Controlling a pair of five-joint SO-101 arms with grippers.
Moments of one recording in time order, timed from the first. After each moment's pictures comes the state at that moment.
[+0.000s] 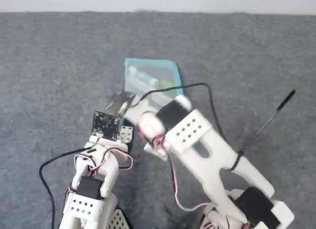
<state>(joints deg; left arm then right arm) 8.3 -92.8 97.4 34.0 3.3 -43.6 -14.0 13.3 91.8 18.9</state>
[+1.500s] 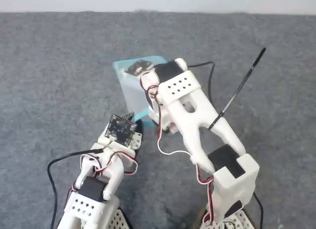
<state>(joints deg) 15.5 -92.9 97.3 36.8 -1.9 -34.7 15.7 -13.6 100.9 14.7</state>
